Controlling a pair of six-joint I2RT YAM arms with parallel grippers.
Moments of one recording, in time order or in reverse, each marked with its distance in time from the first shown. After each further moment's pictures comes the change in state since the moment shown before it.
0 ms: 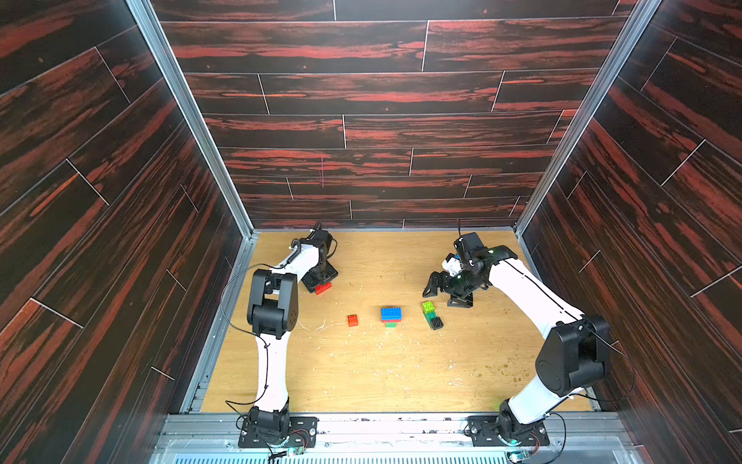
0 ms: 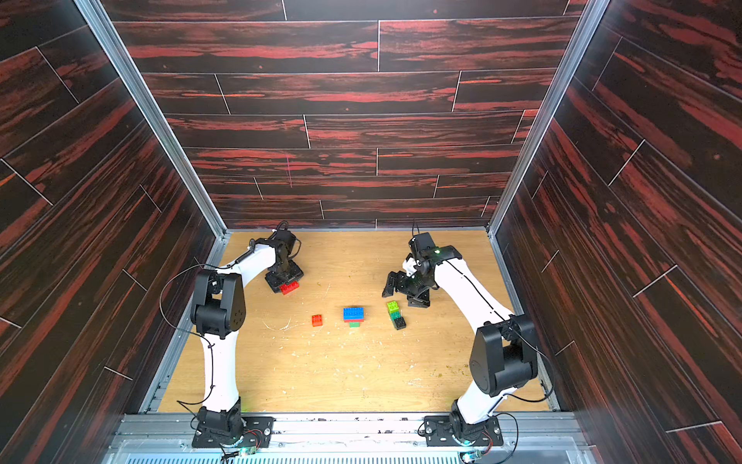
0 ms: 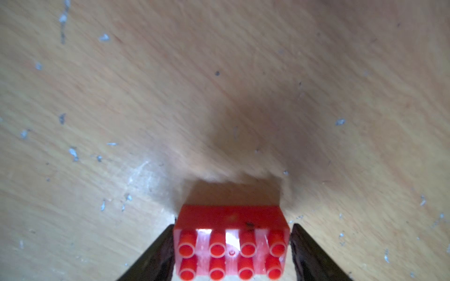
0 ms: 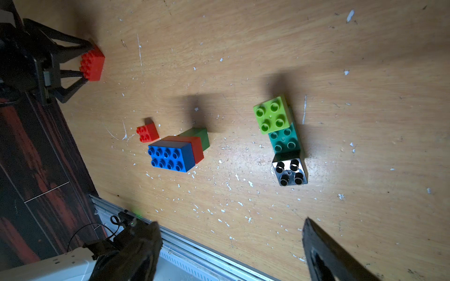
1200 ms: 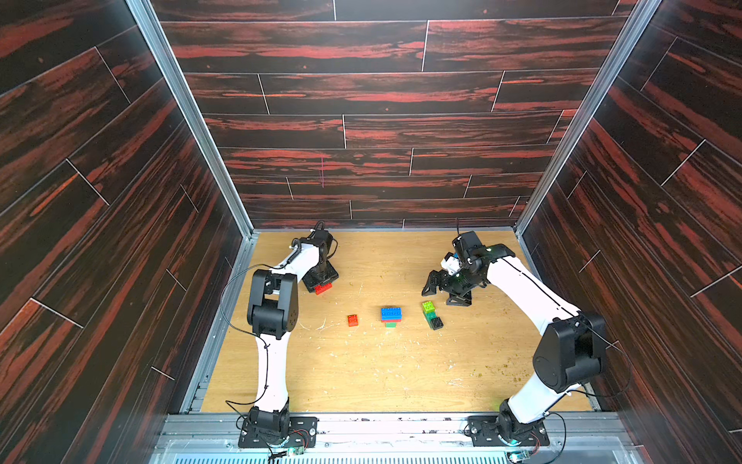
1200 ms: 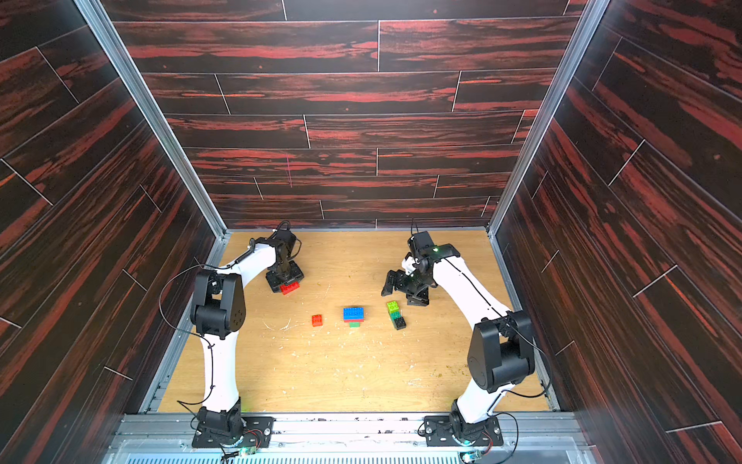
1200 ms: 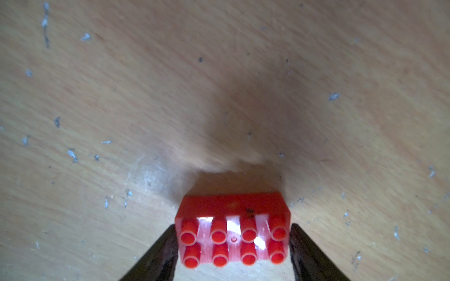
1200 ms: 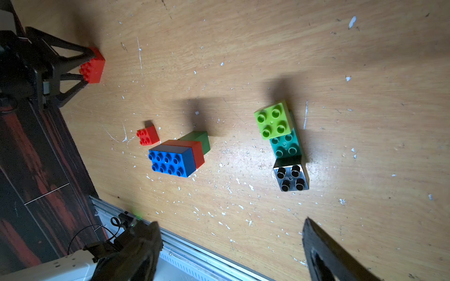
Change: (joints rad) left arm -0.012 -0.002 0.008 -0.033 0.020 0.100; right arm 0.000 0.026 0.022 -0.001 0.000 0.000
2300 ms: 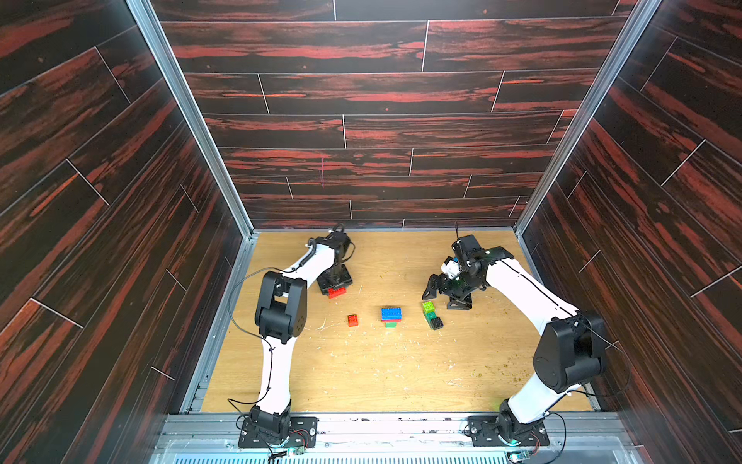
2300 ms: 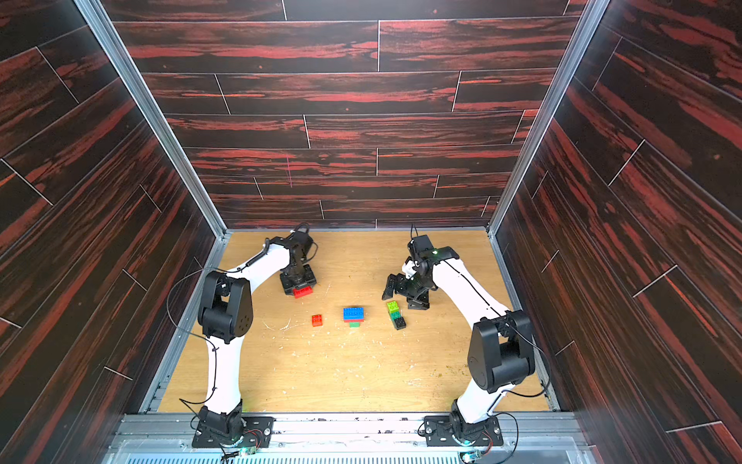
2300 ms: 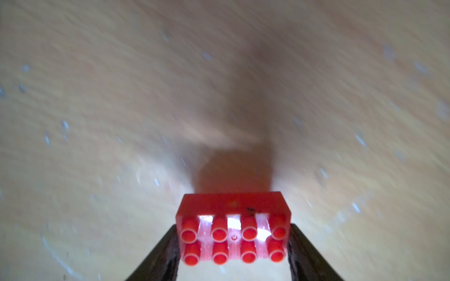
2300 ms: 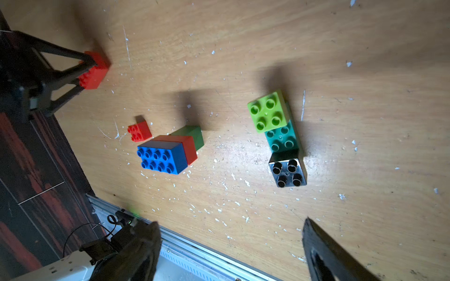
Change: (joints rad) left arm -0.153 -0.048 0.023 -0.109 0.023 0.014; right arm 0.000 -0.006 -0.052 0.008 -0.005 0.000
